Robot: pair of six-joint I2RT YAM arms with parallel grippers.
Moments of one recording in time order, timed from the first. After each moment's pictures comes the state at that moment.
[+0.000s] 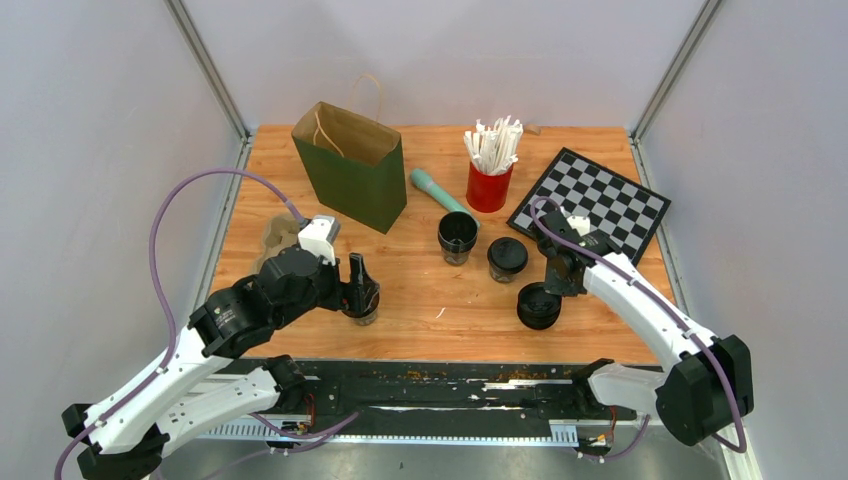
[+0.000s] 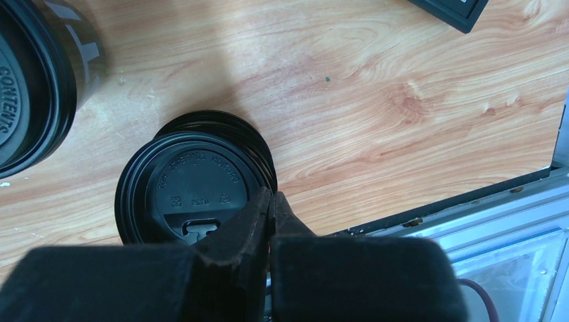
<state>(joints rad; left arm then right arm) -0.88 0.68 0.94 -0.83 -0.25 -0.55 0.44 1.19 0.92 -1.02 0.40 0.57</state>
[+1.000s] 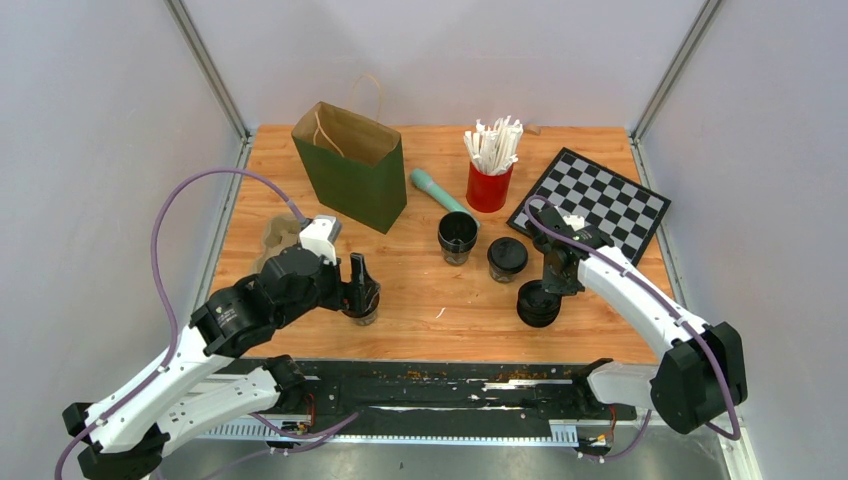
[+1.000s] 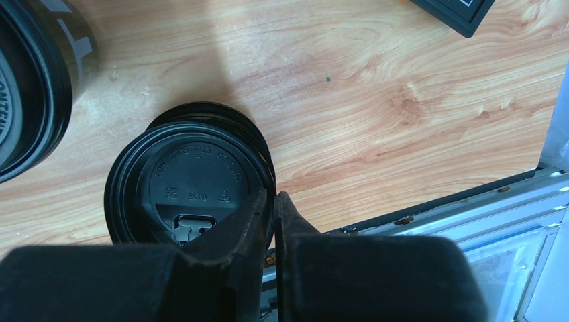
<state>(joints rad) -0.88 0.69 0.94 -0.83 -0.25 -0.55 0.44 1.25 0.95 -1.04 0.40 0.54</state>
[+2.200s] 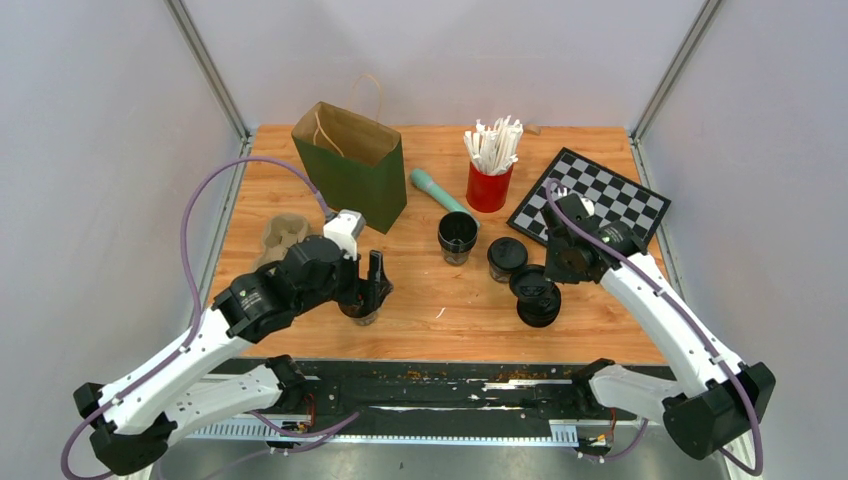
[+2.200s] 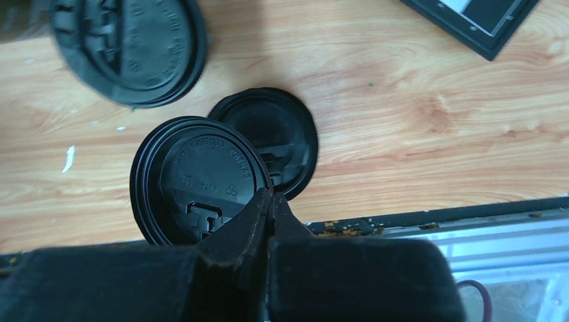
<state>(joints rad) -0.88 0.78 0.96 -0.79 -0.19 -0.49 0.45 1.14 1.11 -1.14 0.30 0.52</state>
